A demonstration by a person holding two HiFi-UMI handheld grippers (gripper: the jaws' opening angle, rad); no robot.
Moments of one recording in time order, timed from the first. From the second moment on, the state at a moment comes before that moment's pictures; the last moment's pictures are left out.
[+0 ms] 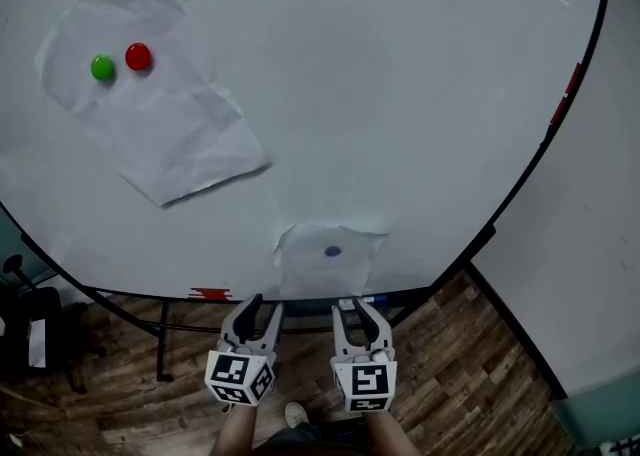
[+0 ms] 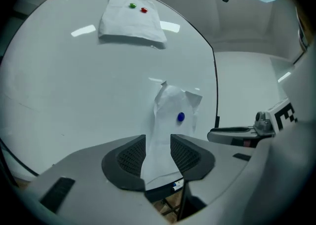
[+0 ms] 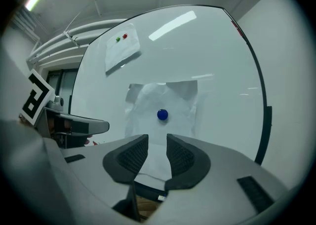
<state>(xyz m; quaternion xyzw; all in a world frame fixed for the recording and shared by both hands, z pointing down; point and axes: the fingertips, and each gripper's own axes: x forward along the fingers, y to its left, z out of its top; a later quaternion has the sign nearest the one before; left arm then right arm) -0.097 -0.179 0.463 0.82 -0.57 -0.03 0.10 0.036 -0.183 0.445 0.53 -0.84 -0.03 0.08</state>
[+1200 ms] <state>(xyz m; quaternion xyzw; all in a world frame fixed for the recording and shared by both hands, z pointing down) -0.096 -0.240 0.435 0.84 -0.53 -0.07 0.07 0.006 -0.259 0.411 0.57 -0.82 -0.06 0.04</state>
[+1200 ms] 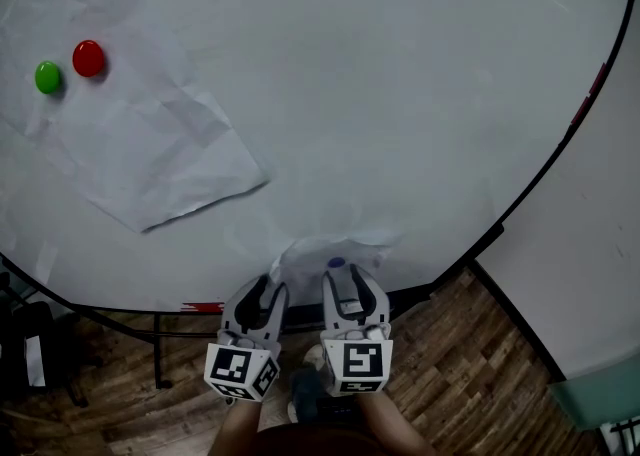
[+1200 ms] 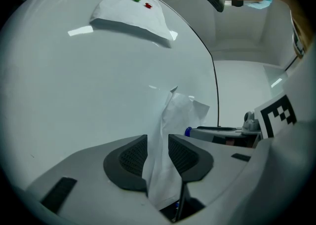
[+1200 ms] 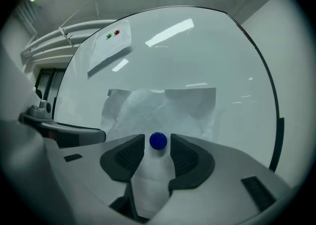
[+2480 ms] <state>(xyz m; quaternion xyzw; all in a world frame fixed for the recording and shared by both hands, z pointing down) -0.090 -0.257 0.429 0.84 -0.53 -0.10 0.10 0.004 -0.274 0.413 0.57 -0.82 -0.09 0.06</state>
